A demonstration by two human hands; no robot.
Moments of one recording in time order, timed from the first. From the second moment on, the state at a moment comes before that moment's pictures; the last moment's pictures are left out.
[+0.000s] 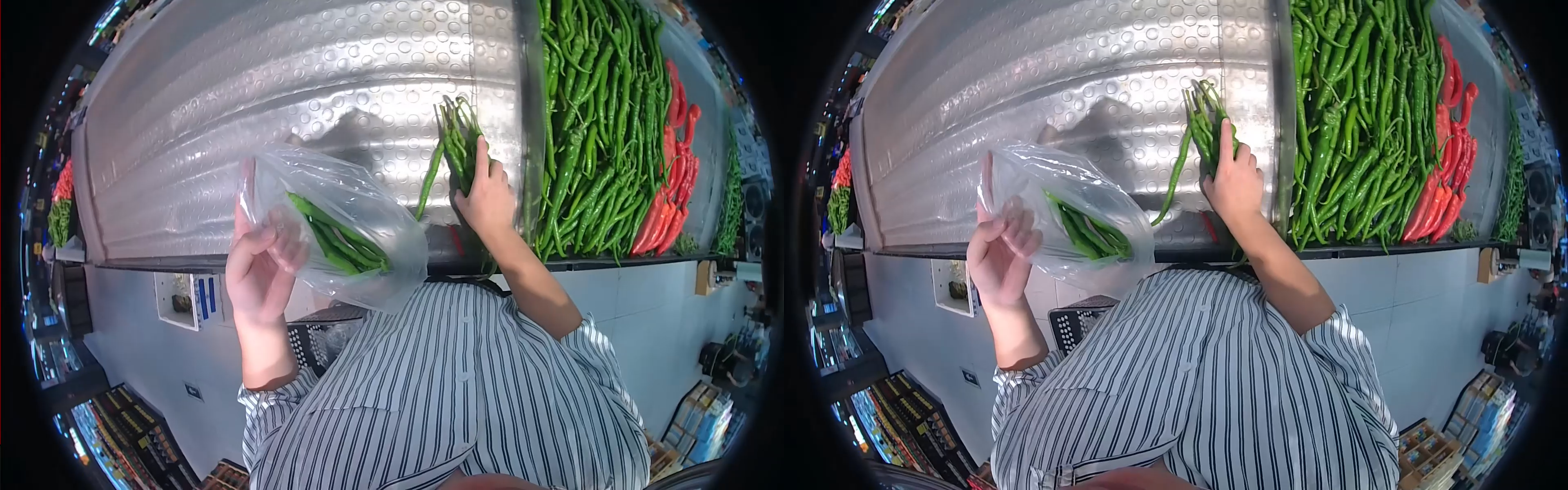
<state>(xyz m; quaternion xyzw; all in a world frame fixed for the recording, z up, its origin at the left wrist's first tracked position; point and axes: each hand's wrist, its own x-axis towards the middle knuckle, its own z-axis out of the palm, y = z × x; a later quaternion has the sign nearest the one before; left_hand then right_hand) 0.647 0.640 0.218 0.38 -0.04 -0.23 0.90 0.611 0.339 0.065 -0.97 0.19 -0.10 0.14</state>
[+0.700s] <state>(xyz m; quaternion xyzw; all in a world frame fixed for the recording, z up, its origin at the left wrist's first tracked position) 0.639 0.619 0.229 0.45 -0.01 -0.18 0.88 0.626 0.299 0.085 -0.93 0.15 -0.16 0.30</state>
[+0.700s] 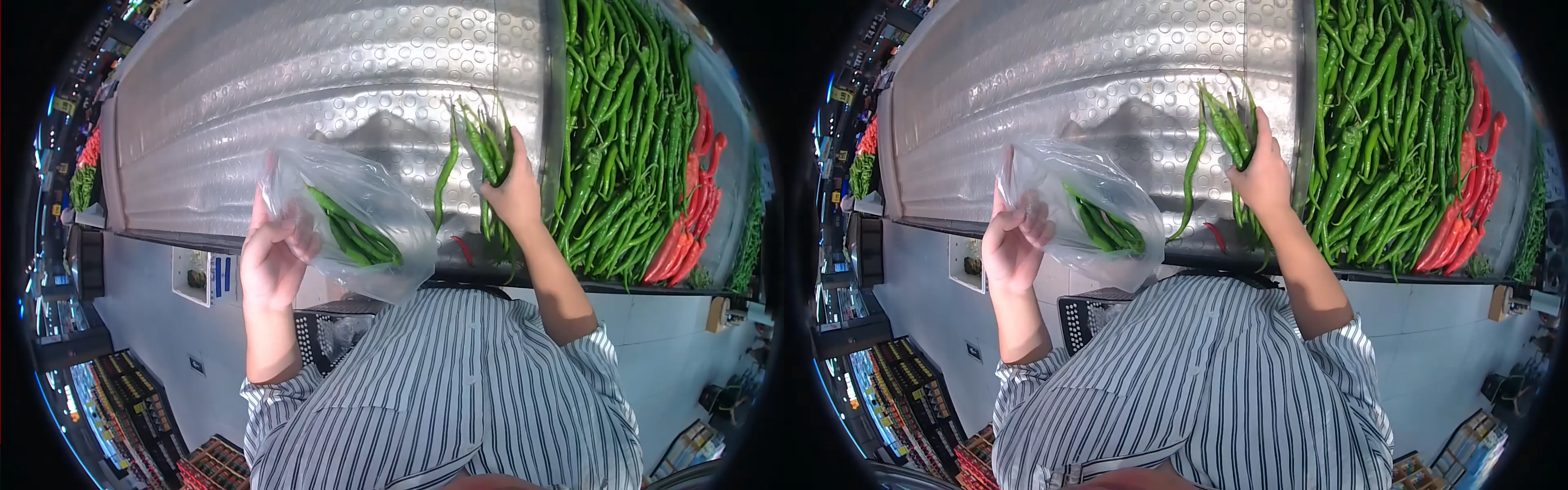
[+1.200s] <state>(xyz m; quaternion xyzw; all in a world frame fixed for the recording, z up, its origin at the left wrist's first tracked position) 0.647 0.595 0.232 0.46 -0.05 -0.32 0.83 0.591 0.337 0.192 -0.17 -0.19 0.43 0.87</state>
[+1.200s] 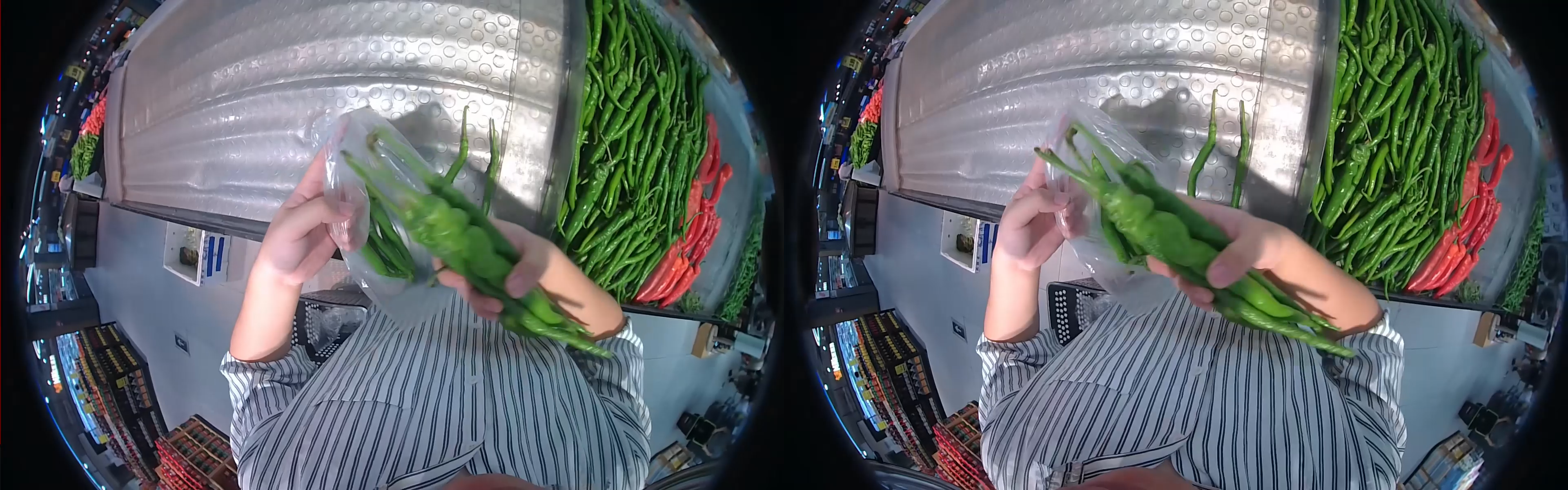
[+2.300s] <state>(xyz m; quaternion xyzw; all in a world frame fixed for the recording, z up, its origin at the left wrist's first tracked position) 0.605 0.594 0.261 0.27 0.01 -0.20 0.94 0.680 0.370 0.322 -0.89 -0.27 0.22 0.30</state>
